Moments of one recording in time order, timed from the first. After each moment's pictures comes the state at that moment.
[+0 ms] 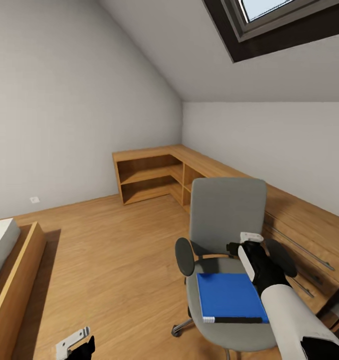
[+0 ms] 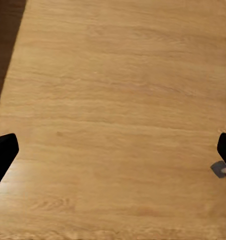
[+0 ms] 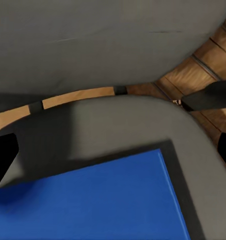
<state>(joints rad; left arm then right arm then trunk) 0.09 0.15 -0.21 -1.27 0.63 0.10 0.53 -0.77 -0.02 -0.11 -0.73 -0.04 0.60 -0.23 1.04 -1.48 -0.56</state>
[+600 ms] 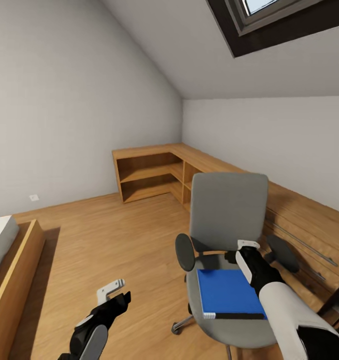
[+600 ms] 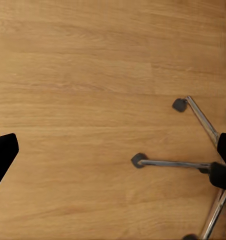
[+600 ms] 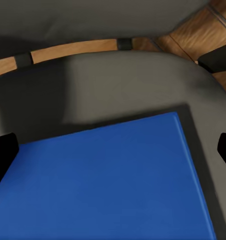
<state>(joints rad) -0.11 -0.03 -0.21 -1.46 0.64 0.48 0.59 -0.81 -0.02 -0.10 -0.55 -0.04 0.57 -0.22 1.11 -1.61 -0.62</state>
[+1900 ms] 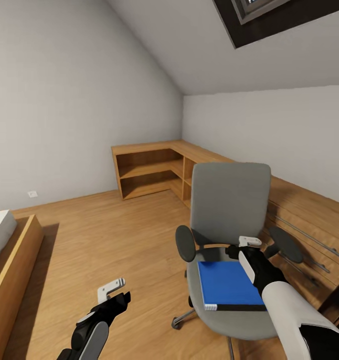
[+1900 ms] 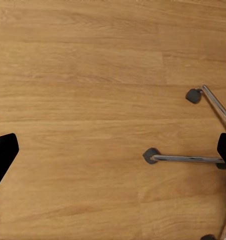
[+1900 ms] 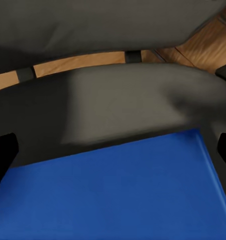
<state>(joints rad) -0.13 -0.03 -0.20 -1.43 0.63 0.51 0.59 -0.82 -0.04 -0.10 -0.54 -0.04 0.45 -0.16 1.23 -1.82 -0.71</state>
